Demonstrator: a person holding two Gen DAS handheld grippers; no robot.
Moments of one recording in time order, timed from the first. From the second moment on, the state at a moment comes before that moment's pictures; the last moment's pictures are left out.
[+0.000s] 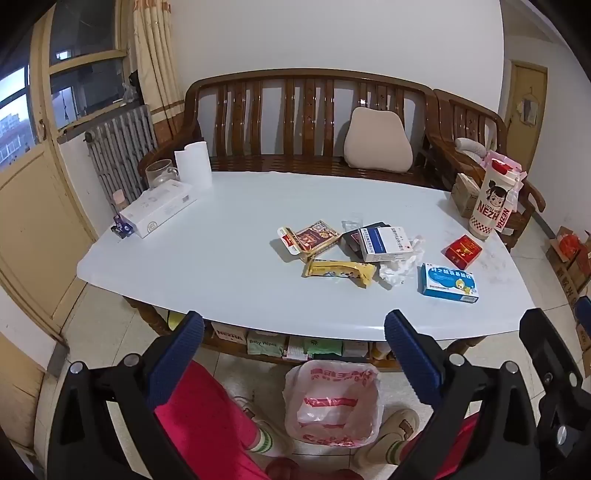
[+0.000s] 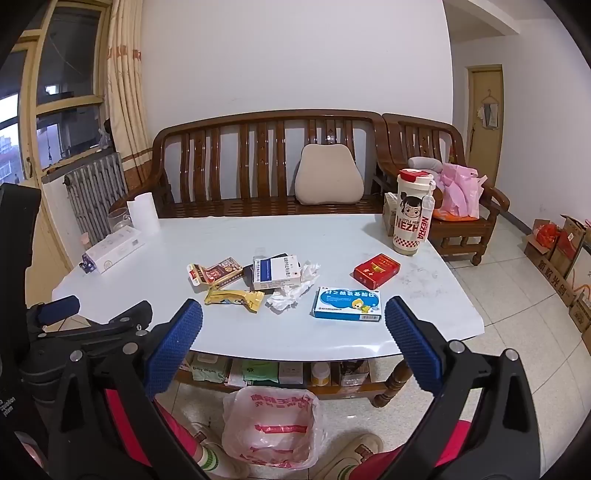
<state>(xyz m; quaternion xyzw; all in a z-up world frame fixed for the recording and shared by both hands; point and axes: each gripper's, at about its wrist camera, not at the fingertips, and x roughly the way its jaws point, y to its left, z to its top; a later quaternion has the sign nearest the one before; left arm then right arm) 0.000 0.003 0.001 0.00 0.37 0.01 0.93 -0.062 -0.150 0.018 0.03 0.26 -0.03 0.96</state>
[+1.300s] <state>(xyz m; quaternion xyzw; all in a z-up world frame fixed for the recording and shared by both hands) -0.006 0.001 0.006 0.01 0.36 0.01 0.93 -0.064 -0.150 0.018 0.03 0.26 -0.04 0.97</state>
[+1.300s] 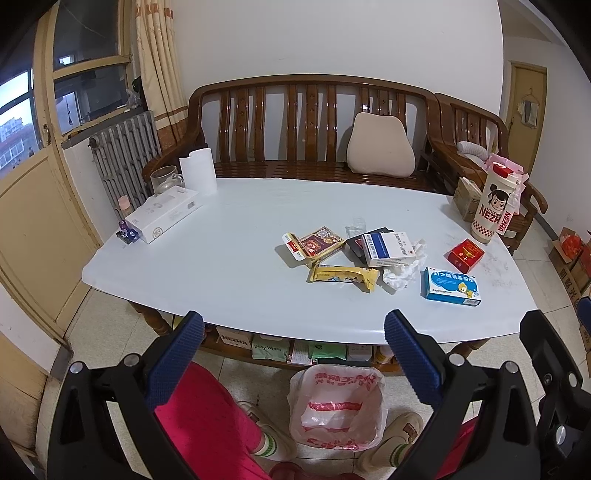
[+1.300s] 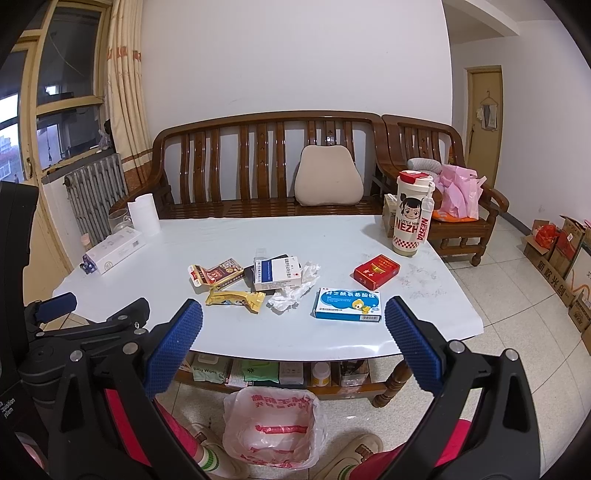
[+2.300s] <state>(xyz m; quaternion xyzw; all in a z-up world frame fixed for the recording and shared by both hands) -0.010 -0.001 0.006 0.02 0.36 0.02 0.93 -0.065 -0.147 0.021 0.03 0.26 -0.03 0.97</state>
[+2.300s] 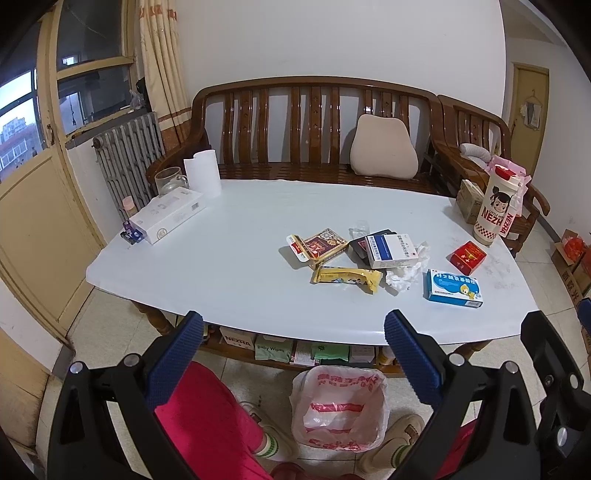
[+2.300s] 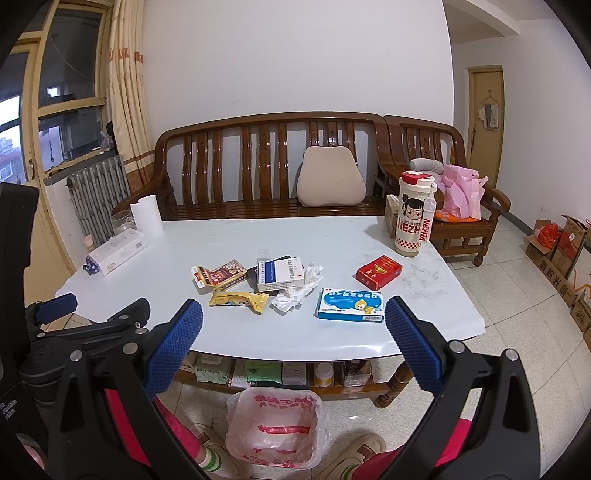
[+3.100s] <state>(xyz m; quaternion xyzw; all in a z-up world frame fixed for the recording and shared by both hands) -0.008 0.003 0.007 0.01 0.36 0.02 0.93 -0.064 -0.135 0.027 0.03 0.26 -0.03 0.97</state>
